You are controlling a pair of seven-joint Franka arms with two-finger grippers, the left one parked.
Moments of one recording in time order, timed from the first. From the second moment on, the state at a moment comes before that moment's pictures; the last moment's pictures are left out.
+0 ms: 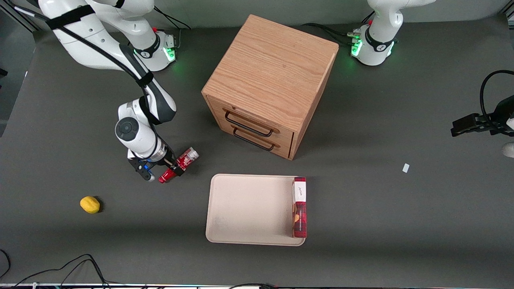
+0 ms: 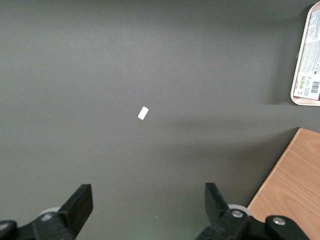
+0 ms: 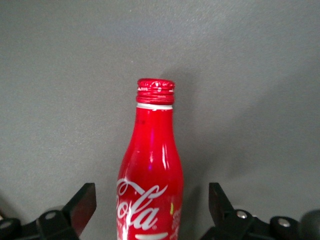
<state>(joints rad) 0.11 0.47 0.15 -2.14 -0.09 2.67 1.09</state>
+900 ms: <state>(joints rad) 0.11 0.50 0.15 -2.12 -0.11 2.71 1.08</state>
